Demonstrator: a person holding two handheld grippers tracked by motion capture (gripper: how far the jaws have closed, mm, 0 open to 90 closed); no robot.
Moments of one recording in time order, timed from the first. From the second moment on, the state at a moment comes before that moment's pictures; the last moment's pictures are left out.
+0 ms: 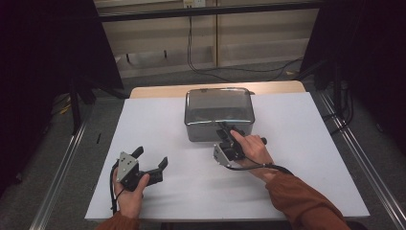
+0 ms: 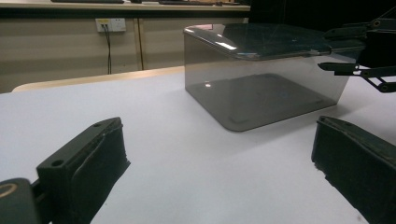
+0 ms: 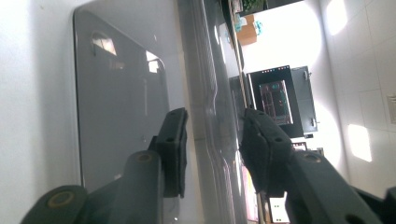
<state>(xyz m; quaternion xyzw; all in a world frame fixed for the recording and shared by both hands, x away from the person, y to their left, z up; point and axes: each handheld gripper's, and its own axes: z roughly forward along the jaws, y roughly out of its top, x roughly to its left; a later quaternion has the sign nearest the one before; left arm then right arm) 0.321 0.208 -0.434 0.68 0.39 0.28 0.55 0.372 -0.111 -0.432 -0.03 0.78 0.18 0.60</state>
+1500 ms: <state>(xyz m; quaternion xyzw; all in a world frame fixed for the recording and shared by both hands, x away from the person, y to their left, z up) 0.329 0.212 -0.432 0.69 0.38 0.29 0.55 0.374 -0.112 -0.421 -0.03 0.77 0.19 0.61</state>
